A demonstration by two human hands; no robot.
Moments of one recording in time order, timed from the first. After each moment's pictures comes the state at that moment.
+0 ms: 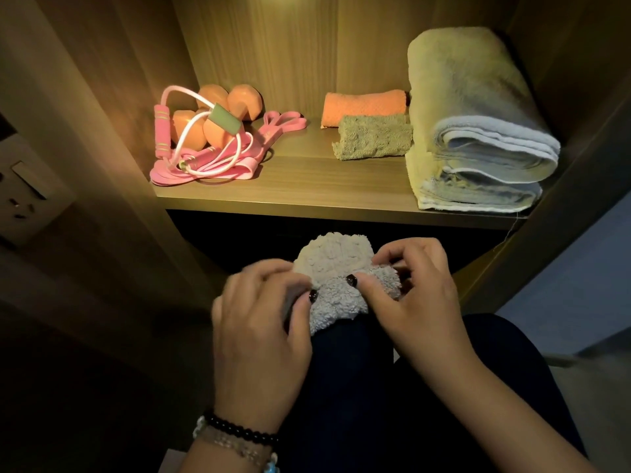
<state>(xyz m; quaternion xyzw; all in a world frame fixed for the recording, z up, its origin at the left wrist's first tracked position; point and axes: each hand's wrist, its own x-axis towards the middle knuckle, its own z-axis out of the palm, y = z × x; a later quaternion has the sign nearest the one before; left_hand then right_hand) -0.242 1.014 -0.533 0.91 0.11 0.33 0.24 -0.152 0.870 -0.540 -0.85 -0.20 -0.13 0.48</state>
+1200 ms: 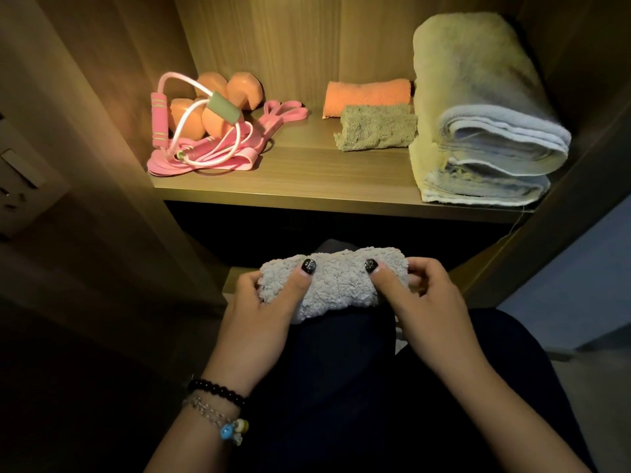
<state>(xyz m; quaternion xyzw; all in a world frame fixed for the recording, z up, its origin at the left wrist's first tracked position) -0.225 1.039 -0.546 0.76 0.31 0.09 0.56 -0.152 0.861 -0.551 -0.82 -0.02 0.06 0.56</state>
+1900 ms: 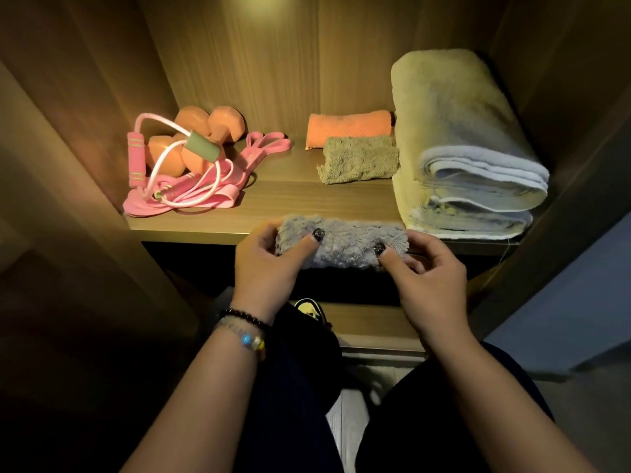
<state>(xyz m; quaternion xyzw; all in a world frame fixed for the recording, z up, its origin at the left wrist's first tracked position) -0.106 1.052 -0.535 0.71 0.16 0.22 0.65 -0.064 0.872 -0.549 -0.70 -0.02 -0.08 0.71</state>
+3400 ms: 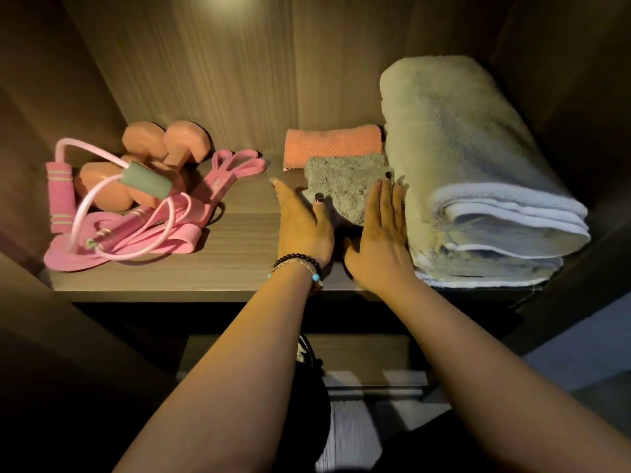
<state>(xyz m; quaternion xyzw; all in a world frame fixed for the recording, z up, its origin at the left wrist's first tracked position) 0.095 1.050 -0.570 0.83 0.14 0.21 0.50 0.096 0.927 -0.576 -0.96 -0.17 -0.12 0.21</state>
